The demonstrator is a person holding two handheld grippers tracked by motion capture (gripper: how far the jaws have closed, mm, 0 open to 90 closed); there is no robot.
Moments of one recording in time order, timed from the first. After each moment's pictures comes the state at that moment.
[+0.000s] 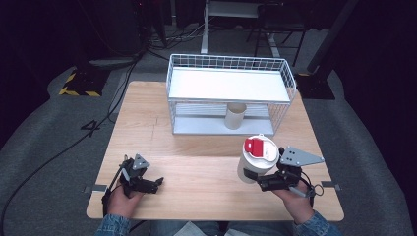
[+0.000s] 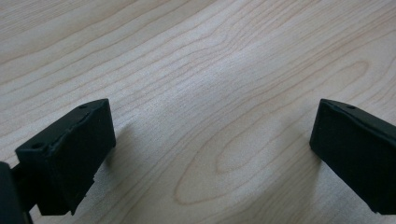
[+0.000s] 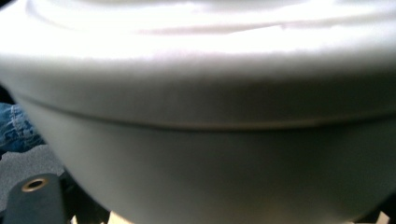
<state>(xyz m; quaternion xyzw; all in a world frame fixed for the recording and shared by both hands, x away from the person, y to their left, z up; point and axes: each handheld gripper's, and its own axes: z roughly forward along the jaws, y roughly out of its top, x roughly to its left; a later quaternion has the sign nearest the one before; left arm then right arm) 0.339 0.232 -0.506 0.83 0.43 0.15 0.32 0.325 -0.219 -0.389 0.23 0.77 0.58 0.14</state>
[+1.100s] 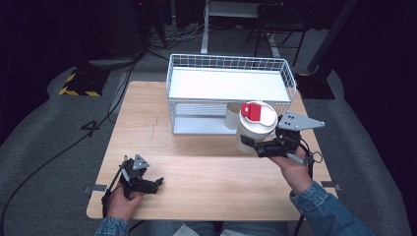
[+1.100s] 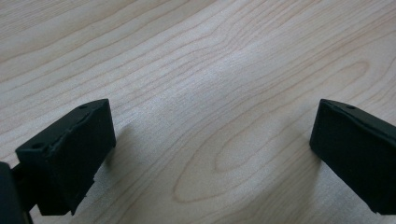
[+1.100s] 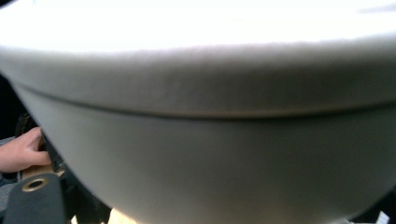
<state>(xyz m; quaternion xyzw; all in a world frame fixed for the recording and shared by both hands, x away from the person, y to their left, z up) 0.338 0.231 -0.506 0.83 0.43 0.16 0.32 0.378 -0.202 -0.322 0.22 0.76 0.58 0.19</state>
